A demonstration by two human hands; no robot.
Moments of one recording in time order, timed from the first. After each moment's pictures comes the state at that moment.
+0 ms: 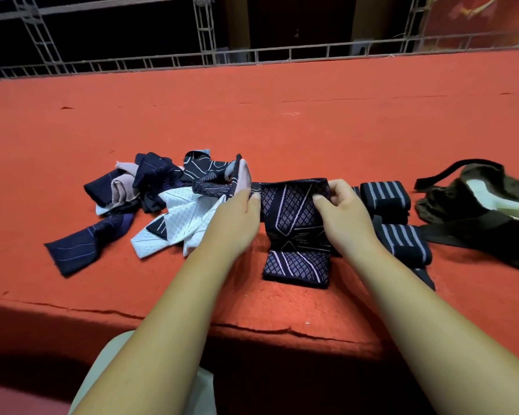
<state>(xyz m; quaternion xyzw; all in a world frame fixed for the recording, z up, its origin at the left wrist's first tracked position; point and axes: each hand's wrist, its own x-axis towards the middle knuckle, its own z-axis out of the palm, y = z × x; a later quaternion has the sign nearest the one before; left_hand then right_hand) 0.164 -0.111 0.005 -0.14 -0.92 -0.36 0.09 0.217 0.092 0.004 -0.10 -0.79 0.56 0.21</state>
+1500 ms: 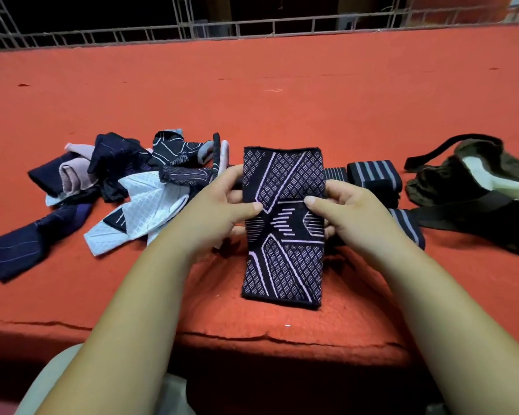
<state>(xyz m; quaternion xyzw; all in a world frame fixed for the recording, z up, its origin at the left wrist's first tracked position) 0.171 -0.102 0.011 -0.19 -0.75 -0.61 -0.18 0.240 0.133 -0.010 -0.02 -0.75 0.65 0.08</state>
